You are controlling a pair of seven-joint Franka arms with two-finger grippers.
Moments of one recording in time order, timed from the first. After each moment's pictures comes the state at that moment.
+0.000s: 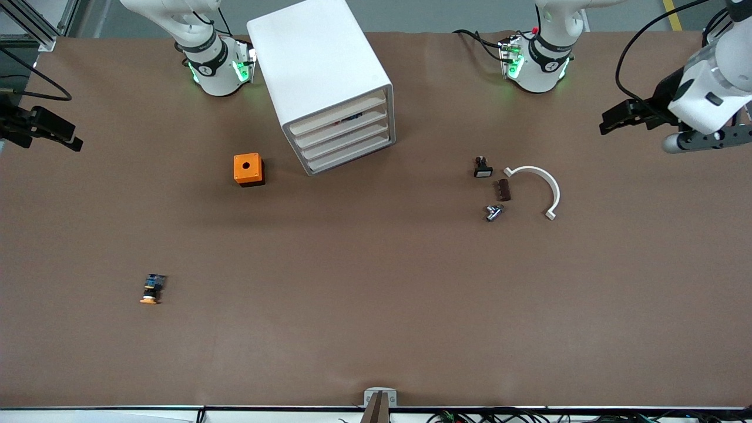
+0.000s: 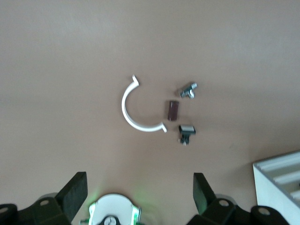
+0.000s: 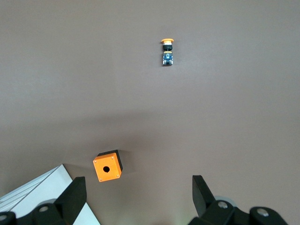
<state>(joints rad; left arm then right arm) 0.10 -0.12 -0.16 -1.76 -0.10 1.51 -0.19 -0.01 -0.05 -0.05 -1.57 0.03 1.50 0.03</state>
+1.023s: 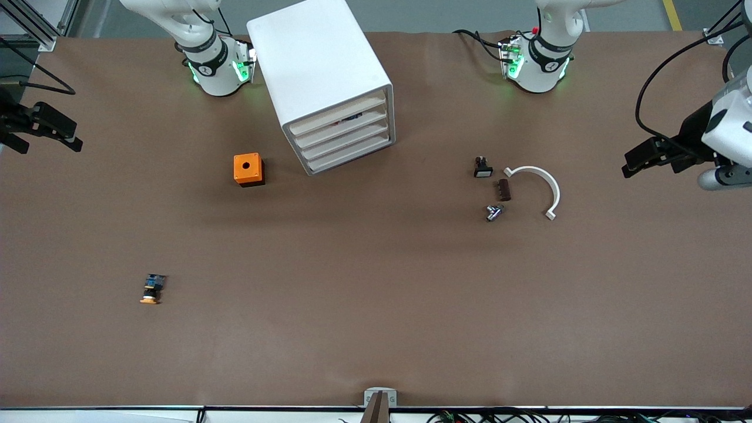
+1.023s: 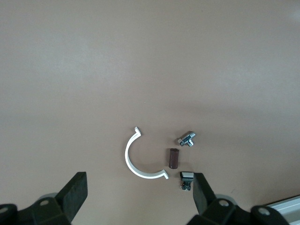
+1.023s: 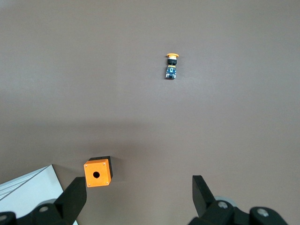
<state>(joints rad) 0.10 0.06 -0.18 -1.56 -0.04 1.61 -0.18 -0.01 -0.09 -0.05 -1.63 0.01 1.58 -0.08</state>
